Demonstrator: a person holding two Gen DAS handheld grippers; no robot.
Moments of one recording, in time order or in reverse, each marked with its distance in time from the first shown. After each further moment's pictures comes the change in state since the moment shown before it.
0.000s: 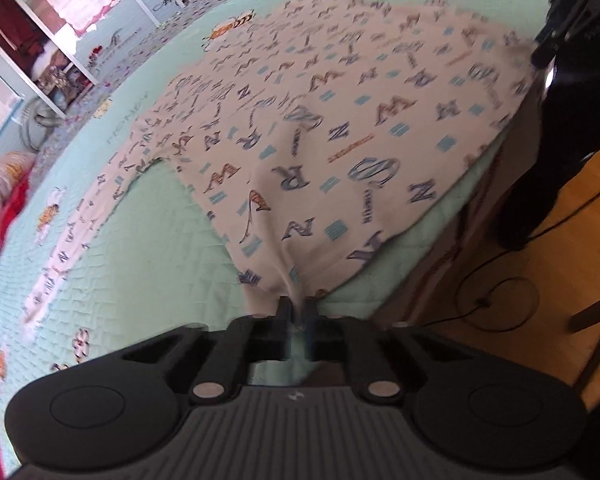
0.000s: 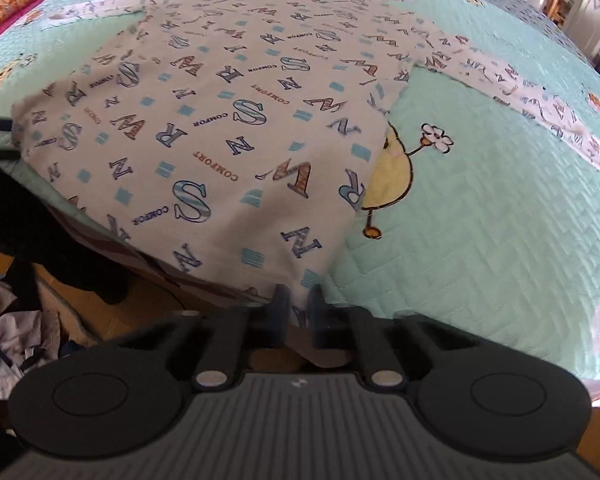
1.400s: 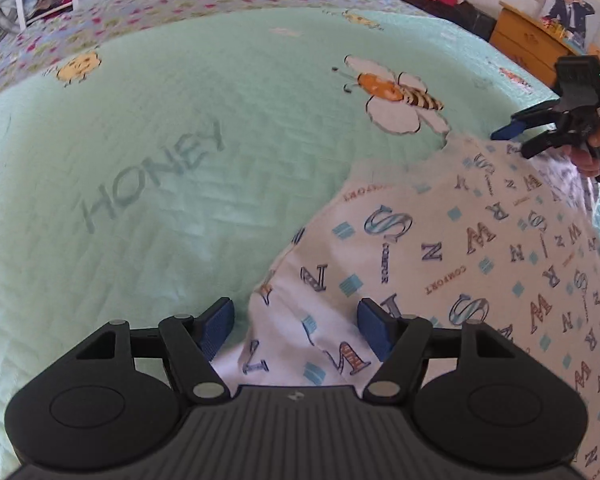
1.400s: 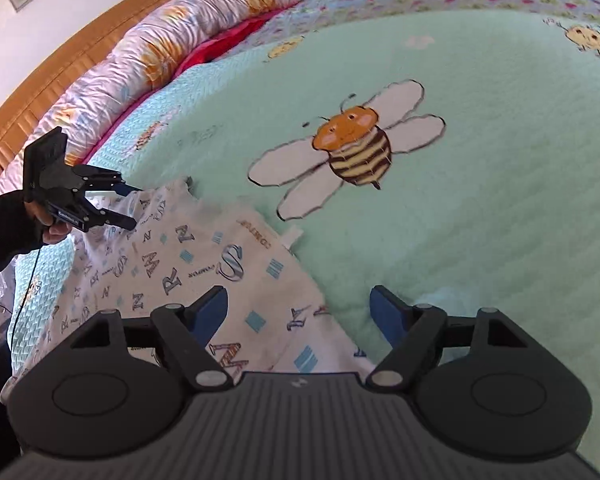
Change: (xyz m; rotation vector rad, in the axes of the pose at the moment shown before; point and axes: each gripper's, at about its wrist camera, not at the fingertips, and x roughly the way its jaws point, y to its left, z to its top) left arm 0.277 0.308 0.194 -0.352 -0.075 -0.367; right arm 0.224 -0.252 0.330 0.024 -0.167 0.612
